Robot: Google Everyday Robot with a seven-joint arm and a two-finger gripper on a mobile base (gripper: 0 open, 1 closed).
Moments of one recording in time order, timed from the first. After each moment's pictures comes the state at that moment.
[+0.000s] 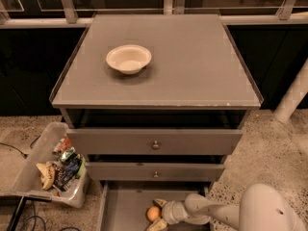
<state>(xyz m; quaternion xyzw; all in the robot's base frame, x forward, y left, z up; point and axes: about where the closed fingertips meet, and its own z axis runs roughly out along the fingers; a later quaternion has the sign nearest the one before) 0.471 -0.018 0.126 -0.52 0.75 0.29 0.29</state>
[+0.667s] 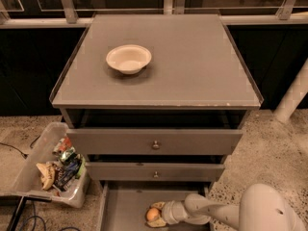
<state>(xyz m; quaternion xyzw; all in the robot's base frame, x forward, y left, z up) 0.471 -0.018 0.126 -0.52 0.75 0.29 0.29</state>
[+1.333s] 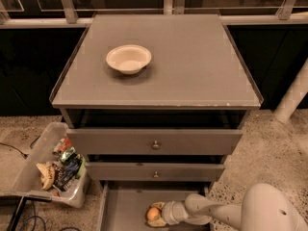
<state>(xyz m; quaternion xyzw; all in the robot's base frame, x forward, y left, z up) 0.468 -0.017 0.133 -0.53 0.74 0.29 0.29</state>
